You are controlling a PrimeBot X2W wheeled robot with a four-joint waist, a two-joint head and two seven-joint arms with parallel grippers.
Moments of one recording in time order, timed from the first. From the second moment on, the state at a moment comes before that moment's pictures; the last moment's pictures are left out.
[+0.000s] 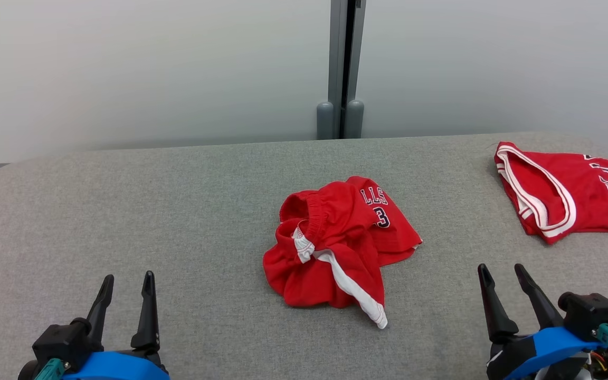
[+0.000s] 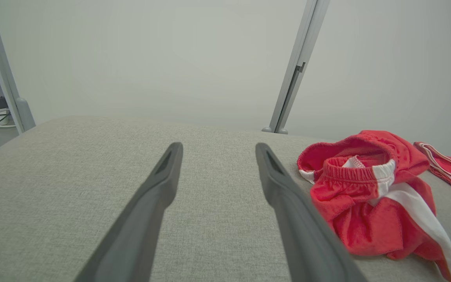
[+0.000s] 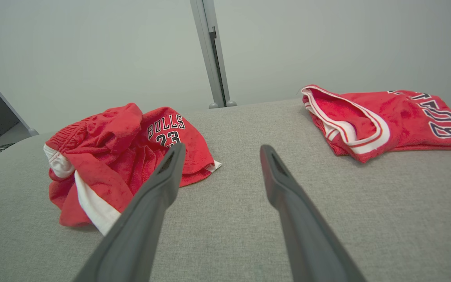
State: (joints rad) left arm 0.00 0.35 -0.31 0.19 -0.57 0.09 -0.25; right arm -0.01 -0.05 -0.04 0.16 0.24 0.13 -0.05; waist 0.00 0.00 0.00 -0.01
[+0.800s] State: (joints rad) left arm -0.17 0.40 -0.47 0.16 -0.48 -0.02 -0.12; right arm -0.04 -0.05 0.00 0.17 0.25 0.13 -0.05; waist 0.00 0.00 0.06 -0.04
